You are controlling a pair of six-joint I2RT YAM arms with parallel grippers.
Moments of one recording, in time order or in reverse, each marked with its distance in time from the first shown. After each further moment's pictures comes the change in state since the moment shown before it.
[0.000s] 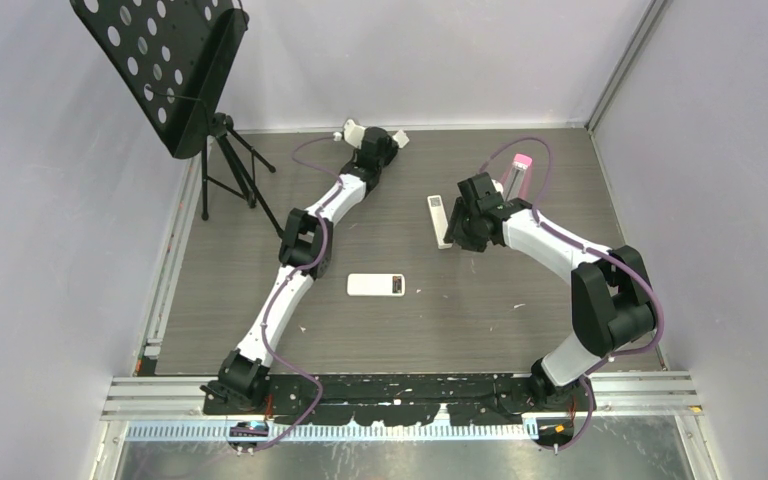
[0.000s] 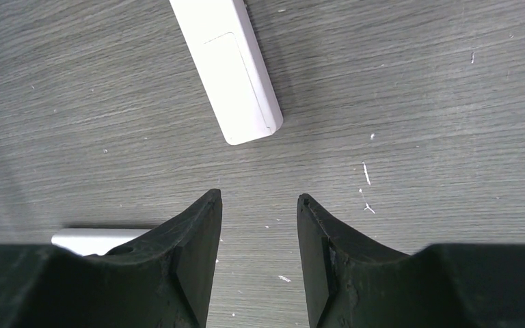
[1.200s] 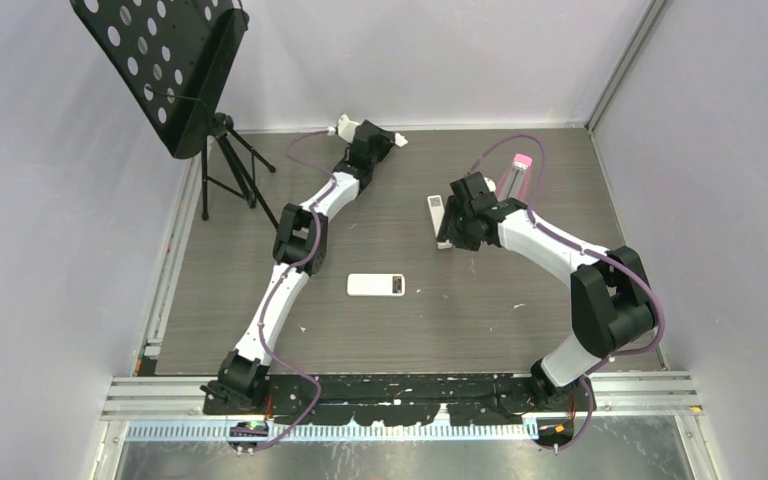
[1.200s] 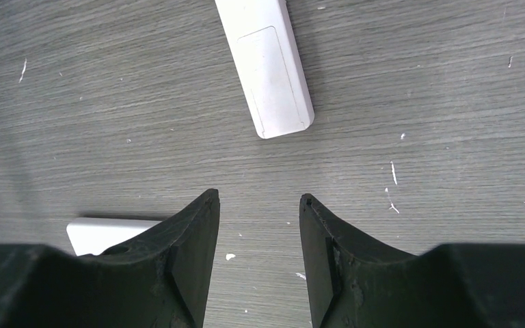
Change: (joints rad) left arm 0.034 -0.078 -0.131 0.099 0.036 0.069; right arm 0.049 -0.006 0.019 0.006 0.008 0.003
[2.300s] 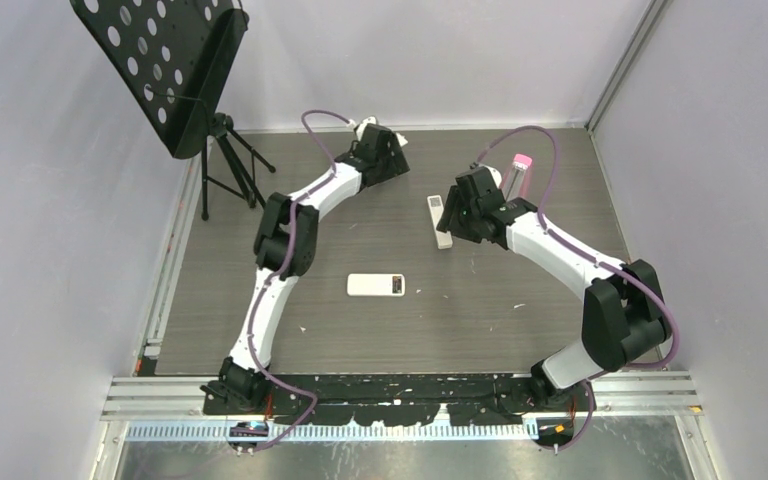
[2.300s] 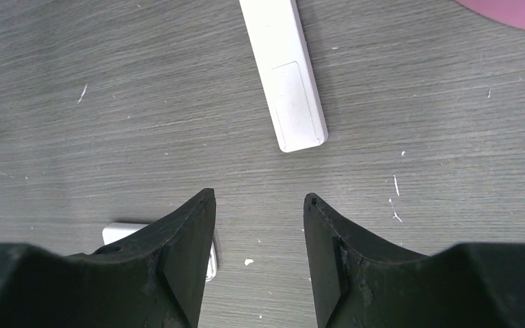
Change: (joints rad) left arm -0.078 -0.512 -0.529 -0.379 0.125 0.364; right arm 0.004 -0.074 0.009 0.032 0.033 -0.005
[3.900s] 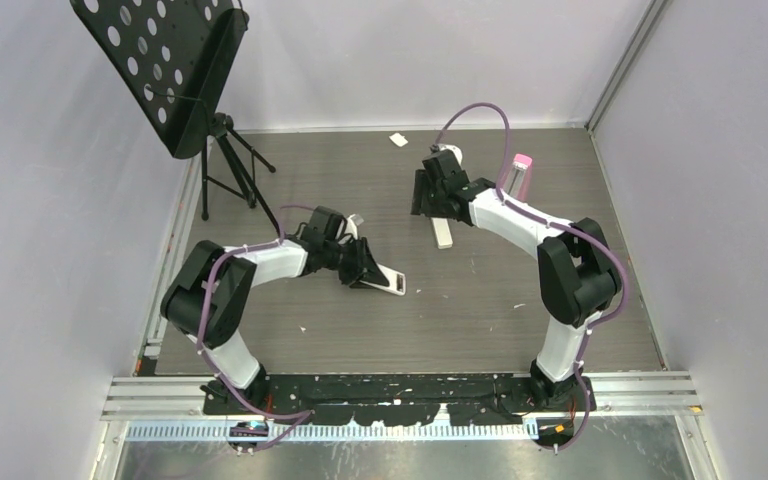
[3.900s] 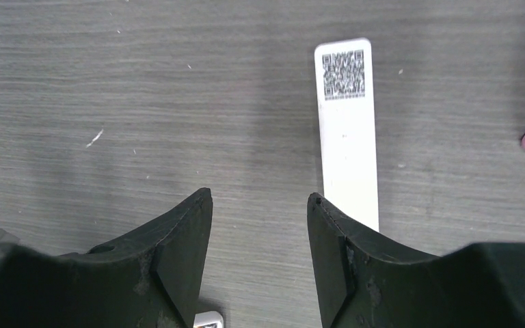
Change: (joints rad) left arm -0.002 -0.702 -1.165 0.216 0.750 -0.071; right arm 0.059 0.306 0.260 0.111 0.047 -0.188
